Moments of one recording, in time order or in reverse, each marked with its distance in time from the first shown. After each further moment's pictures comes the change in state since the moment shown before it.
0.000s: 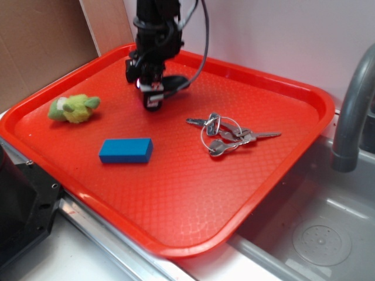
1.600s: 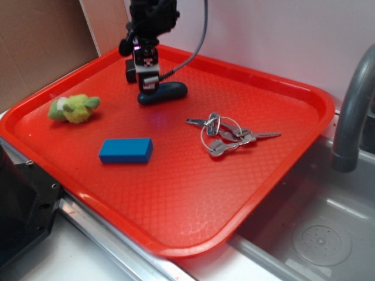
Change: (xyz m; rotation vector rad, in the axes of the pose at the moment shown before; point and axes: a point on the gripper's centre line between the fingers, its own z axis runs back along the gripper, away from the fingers) arm 0.000 0.006 -0.014 0.030 0.055 -0.149
